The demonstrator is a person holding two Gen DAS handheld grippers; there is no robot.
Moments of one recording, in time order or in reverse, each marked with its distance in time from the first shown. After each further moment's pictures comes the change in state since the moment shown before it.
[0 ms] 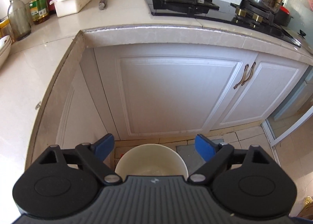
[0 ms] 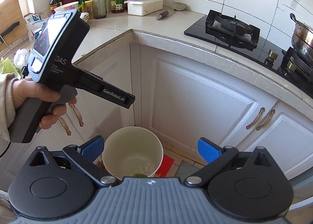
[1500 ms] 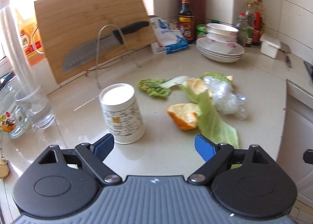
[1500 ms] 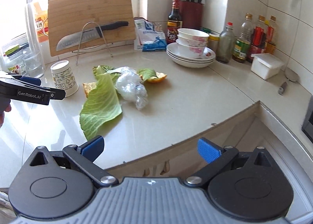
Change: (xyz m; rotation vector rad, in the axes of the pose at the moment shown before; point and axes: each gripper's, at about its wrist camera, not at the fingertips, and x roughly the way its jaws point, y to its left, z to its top) left arm -0.240 0.202 -0.165 -0.613 -0.159 0.715; right arm 0.020 0.184 0.101 -0.443 -0.146 0.466
